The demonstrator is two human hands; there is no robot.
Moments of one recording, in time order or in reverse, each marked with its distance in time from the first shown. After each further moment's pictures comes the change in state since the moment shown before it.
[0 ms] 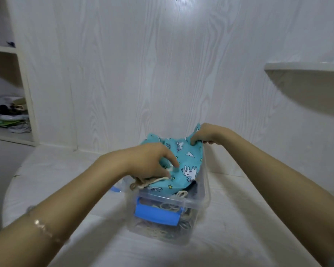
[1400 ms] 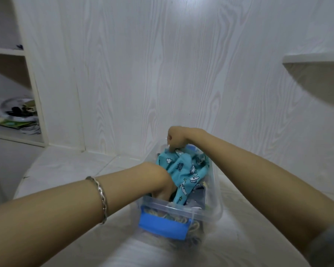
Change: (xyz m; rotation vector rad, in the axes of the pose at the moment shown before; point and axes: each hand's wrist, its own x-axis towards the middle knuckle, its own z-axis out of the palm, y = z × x) left_hand 0.057 0.008 0.046 0.571 -0.590 -0.120; right_hand 0.044 -0.070 0.057 -0.404 -0.128 -0.375
